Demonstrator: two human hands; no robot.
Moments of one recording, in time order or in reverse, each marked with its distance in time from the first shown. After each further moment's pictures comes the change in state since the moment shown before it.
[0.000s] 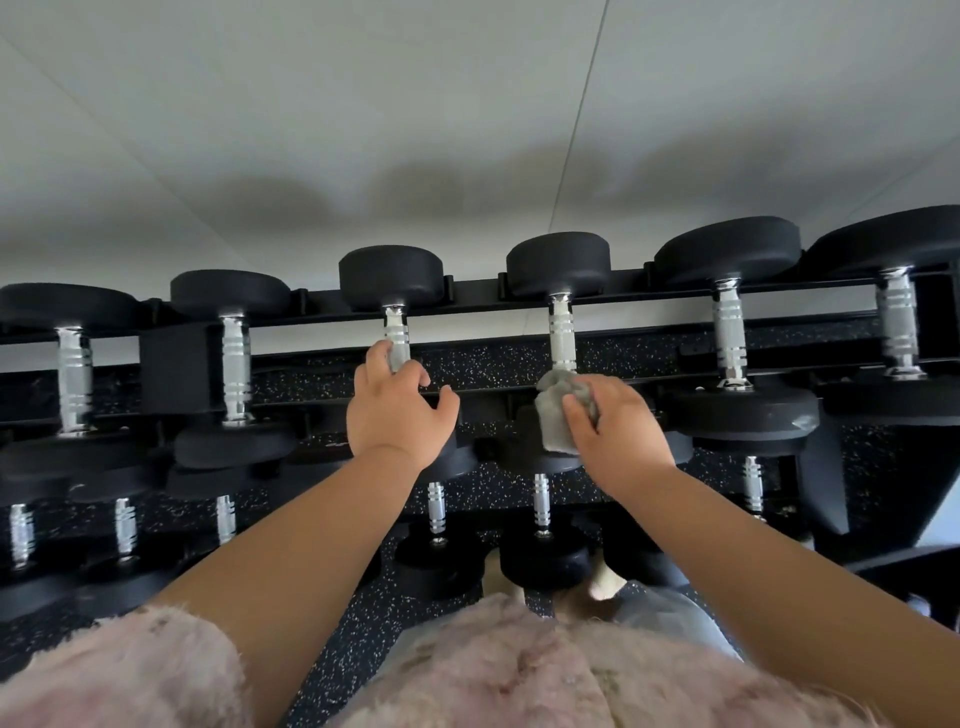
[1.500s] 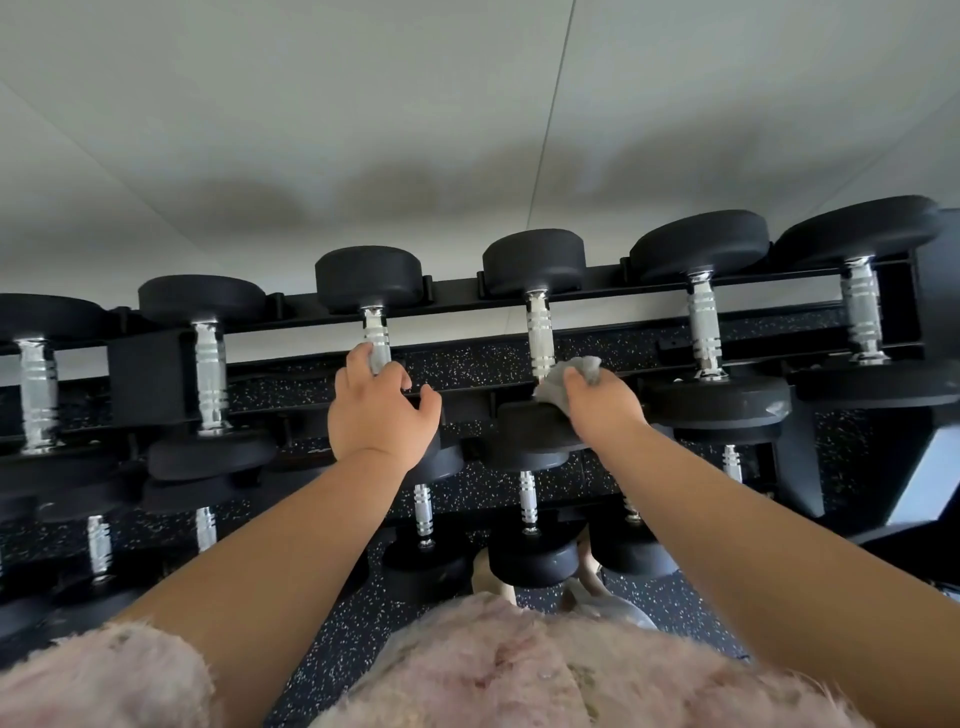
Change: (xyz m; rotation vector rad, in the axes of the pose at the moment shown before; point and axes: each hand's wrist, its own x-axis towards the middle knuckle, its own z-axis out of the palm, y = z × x) left_hand 0.000 0.001 0.001 0.024 -0.002 -0.015; right_hand 0.040 -0.017 -0.007 0.136 -0.112 0.668
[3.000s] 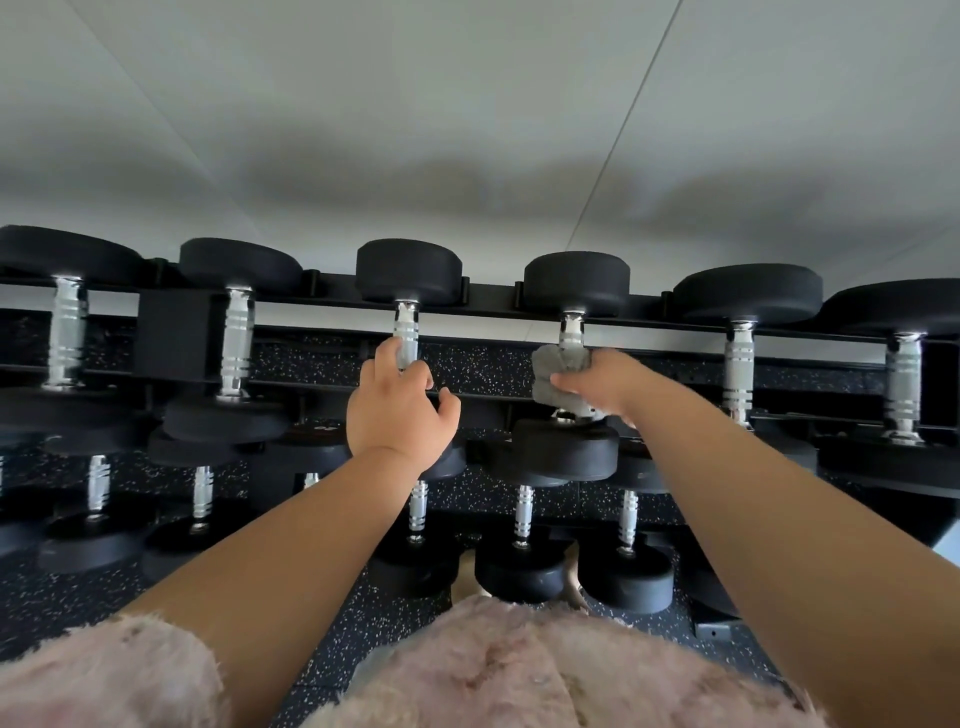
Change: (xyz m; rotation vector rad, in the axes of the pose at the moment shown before) left_hand 0.000 -0.003 0.010 0.011 0.081 0.036; right_hand 0.045 -0.054 -0.021 -0.319 -0.298 -0.306
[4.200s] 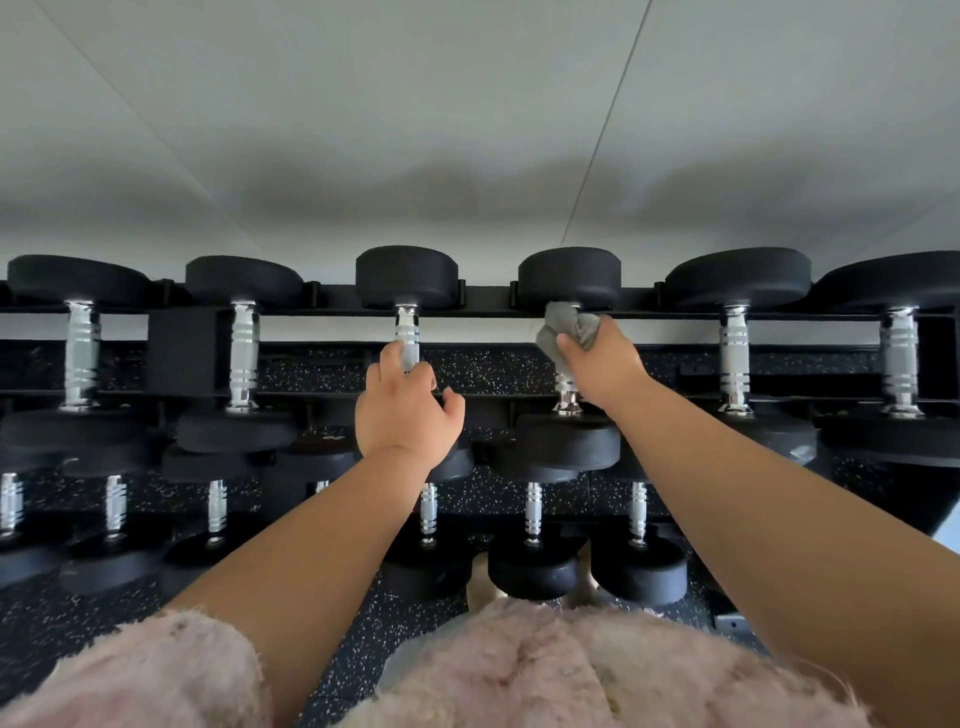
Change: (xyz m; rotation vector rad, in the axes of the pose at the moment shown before) left_hand 0.002 0.005 -0.002 0.082 -0.034 -0.013; right_hand 0.009 -0.003 0.013 0.164 0.320 -0.071
